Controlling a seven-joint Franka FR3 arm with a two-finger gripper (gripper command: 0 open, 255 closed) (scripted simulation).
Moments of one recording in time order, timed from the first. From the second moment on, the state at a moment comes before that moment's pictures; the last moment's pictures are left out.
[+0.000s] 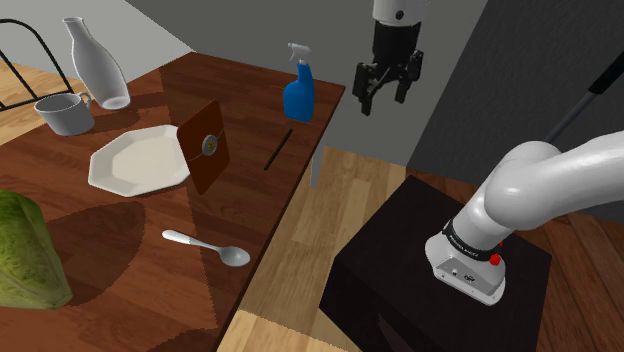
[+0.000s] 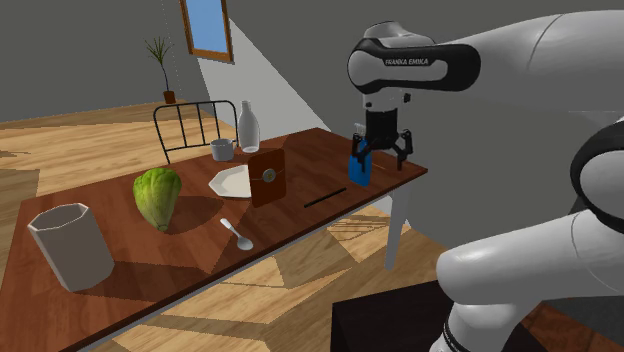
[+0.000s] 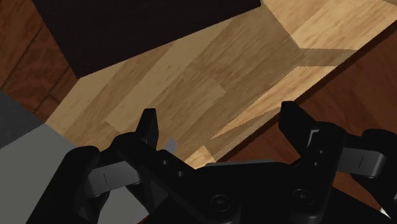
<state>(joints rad) -0.03 -0.66 0.29 -2.29 0.12 1.53 0.51</state>
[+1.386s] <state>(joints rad) -0.07 0.16 0.68 -1.59 -0.07 1.65 1.53</state>
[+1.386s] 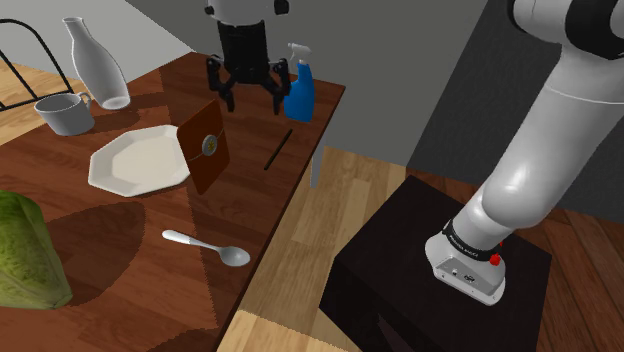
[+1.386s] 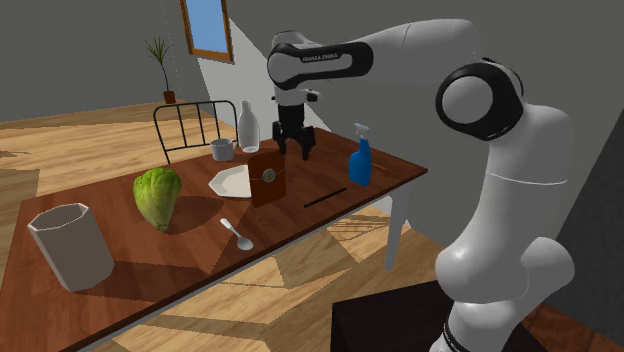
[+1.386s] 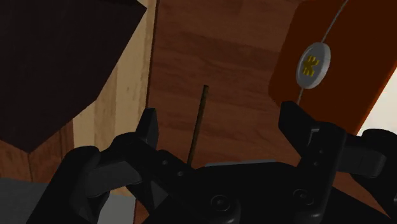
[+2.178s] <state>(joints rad) 0.15 0.57 0.61 -1.09 -0.29 1.53 1.83</state>
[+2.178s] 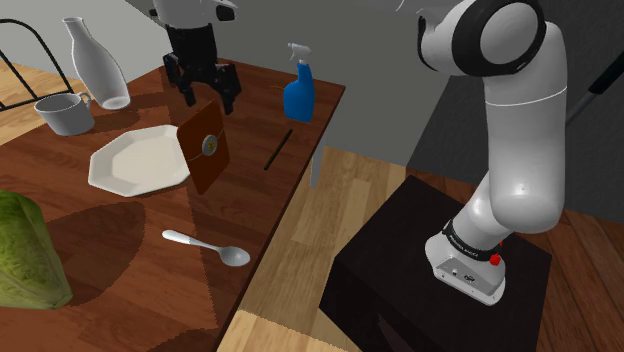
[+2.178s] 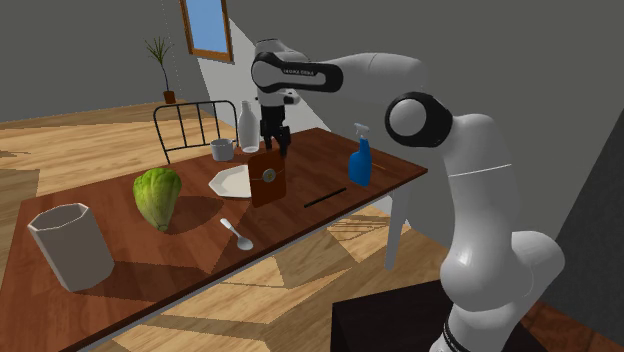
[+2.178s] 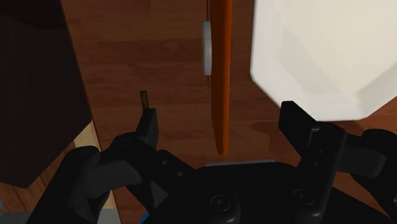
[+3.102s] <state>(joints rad) 0.12 0.56 0.61 -1.18 -0.28 1.61 1.83</state>
